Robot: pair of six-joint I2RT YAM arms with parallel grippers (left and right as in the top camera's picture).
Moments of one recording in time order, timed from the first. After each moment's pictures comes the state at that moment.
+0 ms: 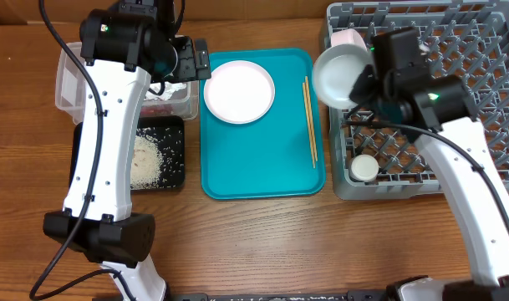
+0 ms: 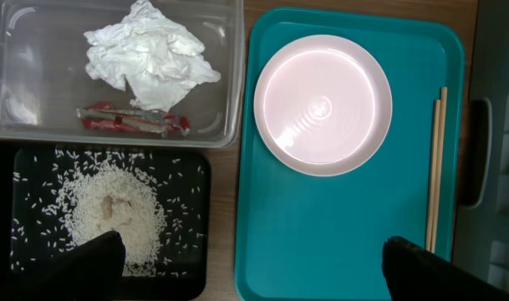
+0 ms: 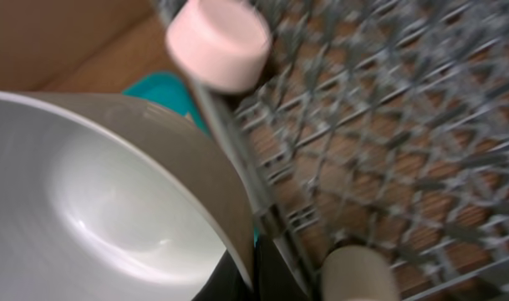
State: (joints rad) left arm -0.18 1.91 2.26 -1.47 -0.04 -0.32; right arm 0.27 1.53 1.62 -1.06 0.25 0.72
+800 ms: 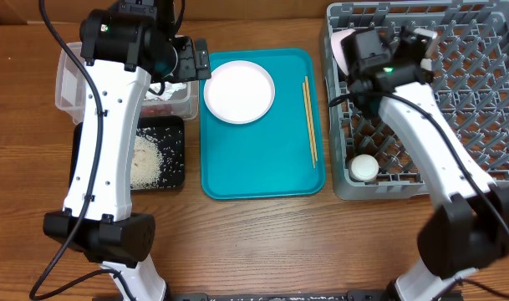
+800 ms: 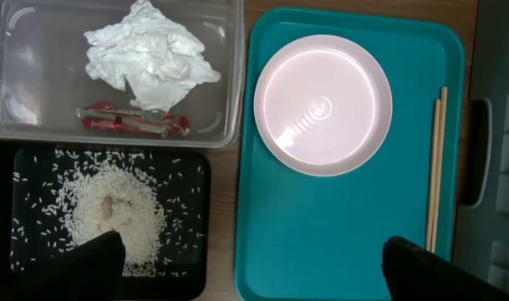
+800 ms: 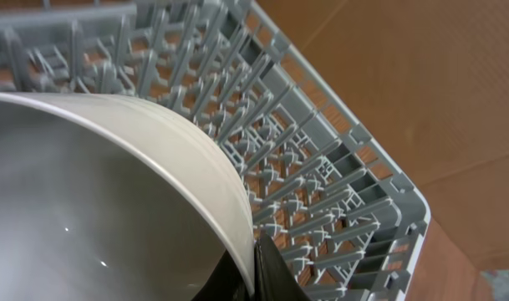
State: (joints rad) left arm -0.18 1.91 2.26 -1.47 -0.04 -0.32; right arm 0.27 1.84 1.62 -1.04 1.04 0.64
